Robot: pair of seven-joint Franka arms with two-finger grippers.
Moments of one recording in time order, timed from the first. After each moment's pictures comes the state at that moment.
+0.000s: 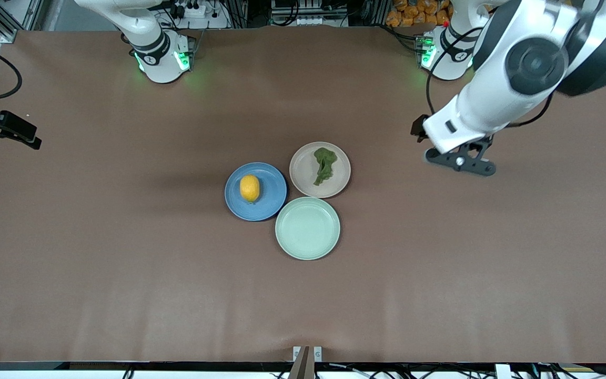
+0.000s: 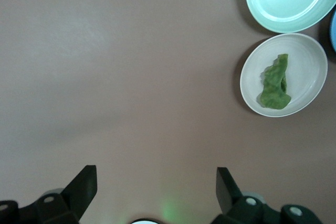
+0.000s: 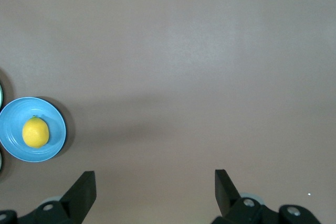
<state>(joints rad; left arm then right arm) -0.15 0.21 -0.30 -1.58 0.01 1.55 -0.16 0.06 0.05 -0.09 -1.47 -0.02 1.50 0.04</state>
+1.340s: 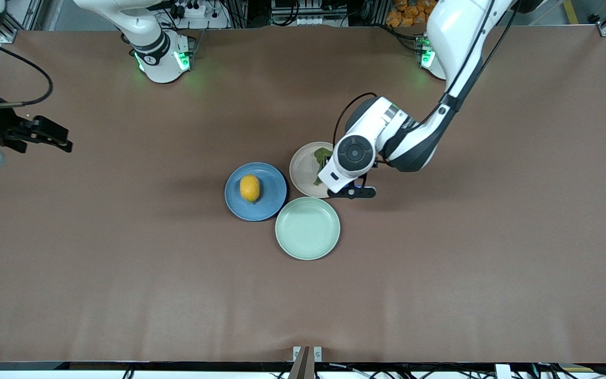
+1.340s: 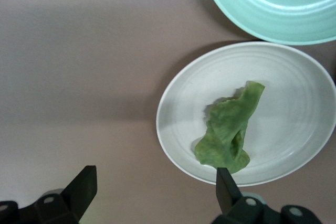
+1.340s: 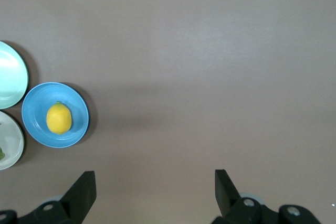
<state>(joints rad) -0.43 0.62 -0.31 -1.59 0.01 1.86 -0.68 0.13 0.08 -0.09 -1.48 0.04 1.50 0.04</state>
